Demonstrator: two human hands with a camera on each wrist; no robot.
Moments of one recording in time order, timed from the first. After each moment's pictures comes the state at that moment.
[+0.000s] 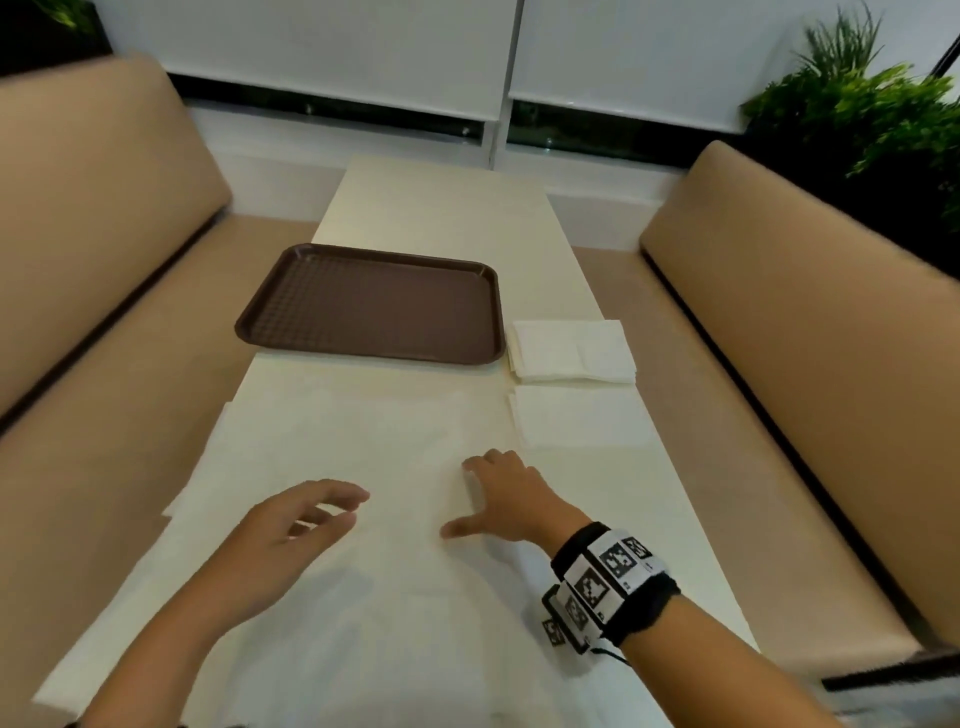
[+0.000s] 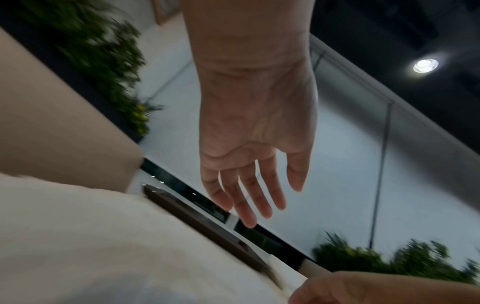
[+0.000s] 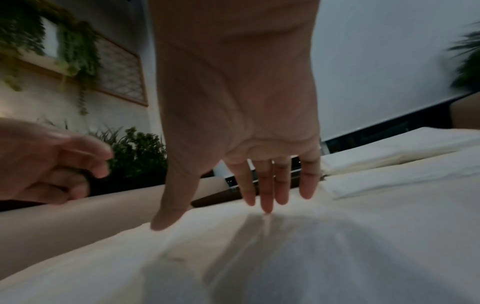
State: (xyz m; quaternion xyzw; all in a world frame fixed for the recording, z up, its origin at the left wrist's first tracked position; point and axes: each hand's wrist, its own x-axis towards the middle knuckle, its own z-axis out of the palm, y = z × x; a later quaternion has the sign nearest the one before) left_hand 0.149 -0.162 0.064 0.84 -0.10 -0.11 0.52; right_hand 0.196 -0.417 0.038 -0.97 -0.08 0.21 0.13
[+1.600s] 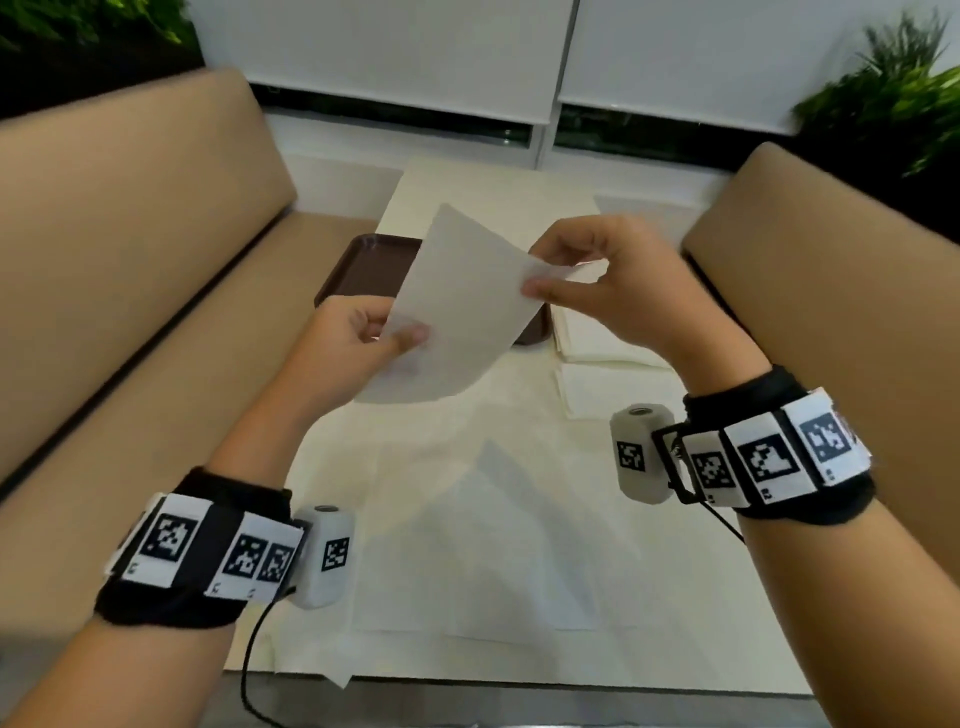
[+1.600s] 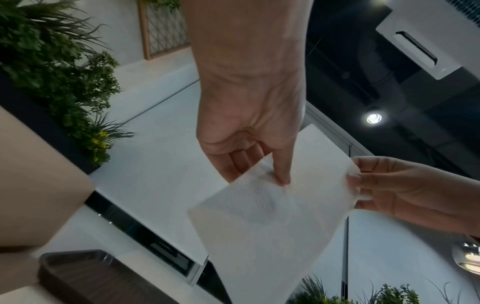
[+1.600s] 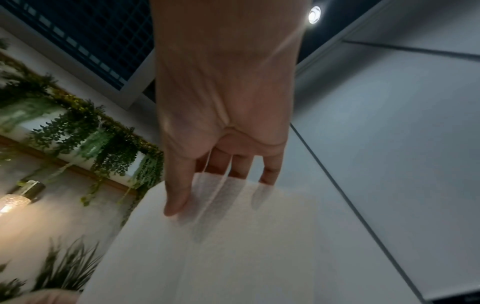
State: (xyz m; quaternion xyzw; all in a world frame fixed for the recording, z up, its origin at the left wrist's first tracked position) left_hand 0.166 -0.157 0.161 0.76 -0.14 0.04 0.63; right_hand 0.166 -0.394 0.239 -0.91 -0.25 -0.15 0.31
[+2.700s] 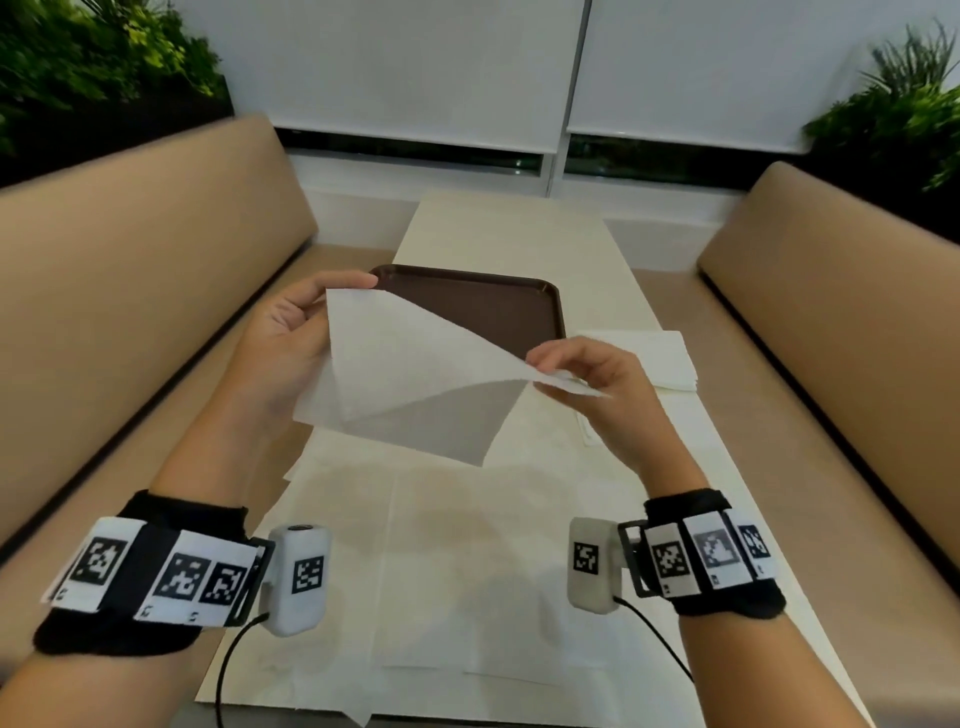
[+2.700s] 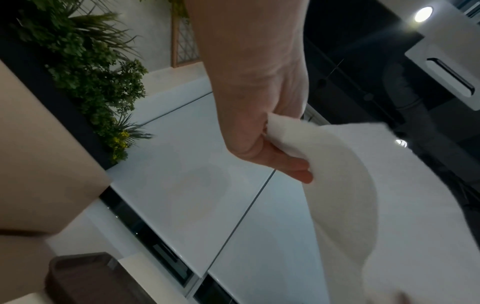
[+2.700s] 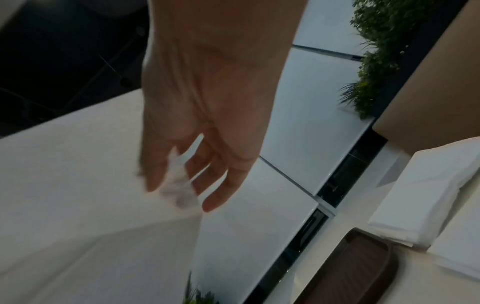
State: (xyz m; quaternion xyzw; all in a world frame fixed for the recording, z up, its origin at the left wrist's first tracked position) left_hand 0.164 -0.125 0.188 0.67 -0.11 0.10 0.73; right_hand 0.164 -0.401 0.146 -0.75 -0.21 -0.05 0.62
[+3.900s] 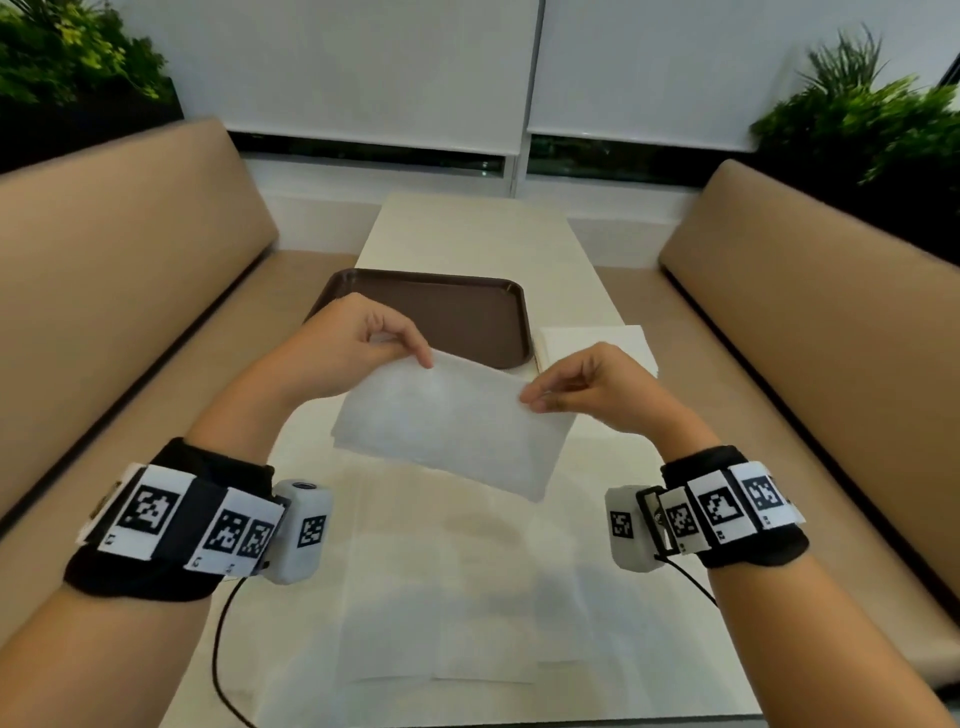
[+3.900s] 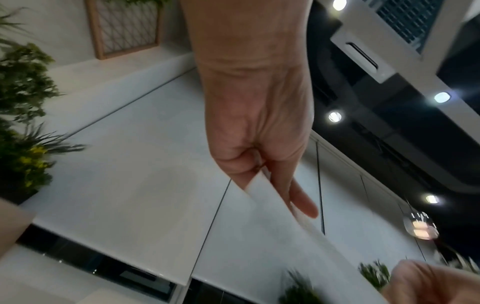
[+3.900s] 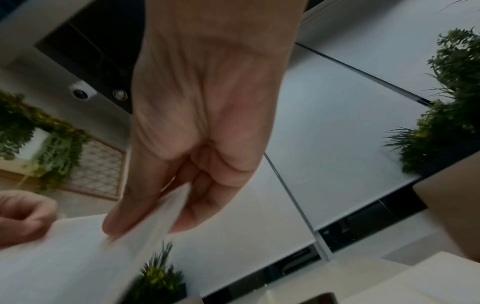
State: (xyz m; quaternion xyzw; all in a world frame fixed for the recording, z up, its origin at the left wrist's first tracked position) left_hand 0.201 -0.163 0.192 0.87 -0.23 -0.04 0.44; right_hand 0.173 -0.442 0.160 -0.87 -0.16 0.04 0.46
